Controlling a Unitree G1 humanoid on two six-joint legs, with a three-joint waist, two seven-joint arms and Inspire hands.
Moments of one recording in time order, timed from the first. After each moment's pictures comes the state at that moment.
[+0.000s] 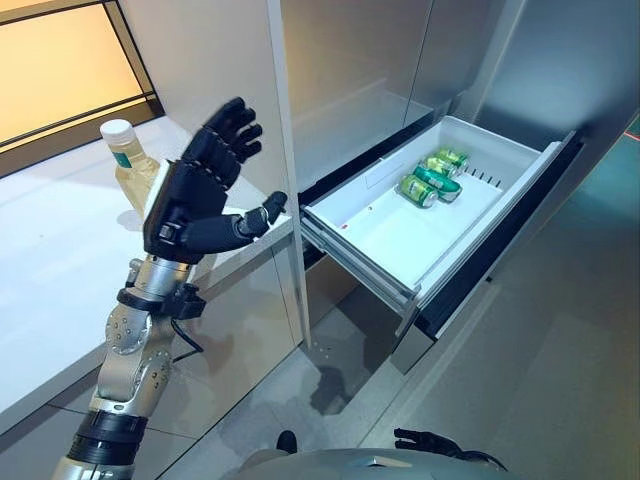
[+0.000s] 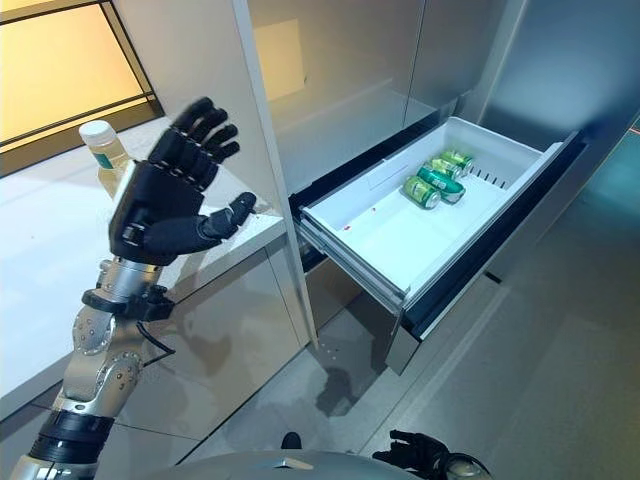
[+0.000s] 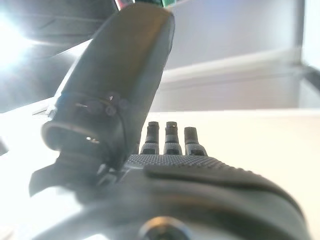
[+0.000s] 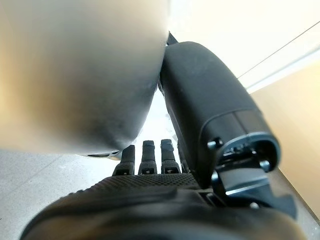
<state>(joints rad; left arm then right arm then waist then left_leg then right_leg) 0.00 0.52 0.01 -0.21 -0.67 -0.45 -0.20 0.06 -0.25 0.25 1.14 0.21 0.06 0.24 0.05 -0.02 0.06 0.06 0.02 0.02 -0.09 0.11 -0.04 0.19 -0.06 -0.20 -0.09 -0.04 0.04</state>
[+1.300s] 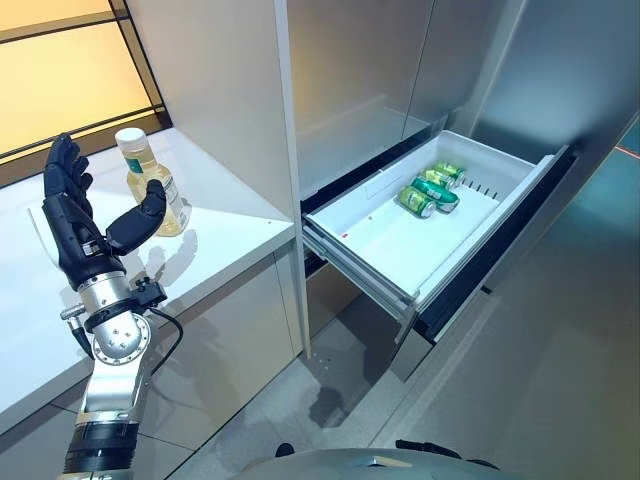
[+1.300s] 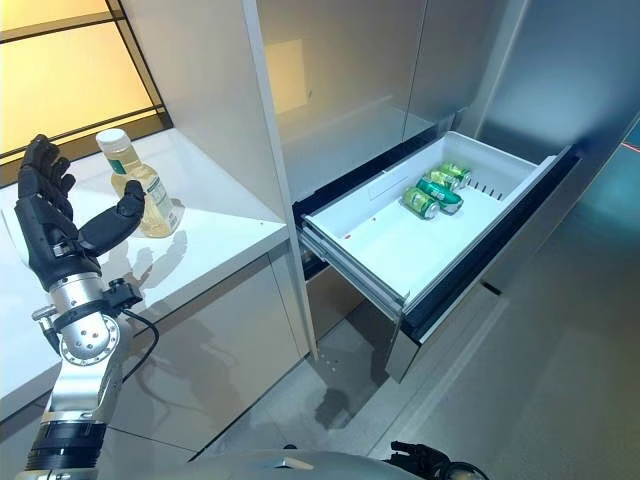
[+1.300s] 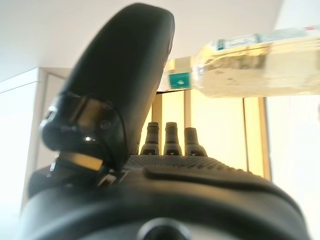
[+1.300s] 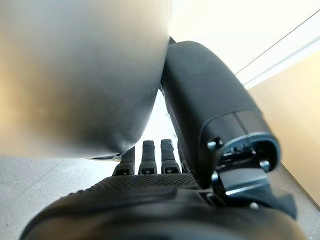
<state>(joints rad) 0.04 0.45 0.16 -0.06 -0.20 -0.29 0.51 0.07 -0.23 0.21 1.16 0.21 0.11 0.25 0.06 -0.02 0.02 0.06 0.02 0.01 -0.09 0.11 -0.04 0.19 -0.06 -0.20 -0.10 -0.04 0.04</state>
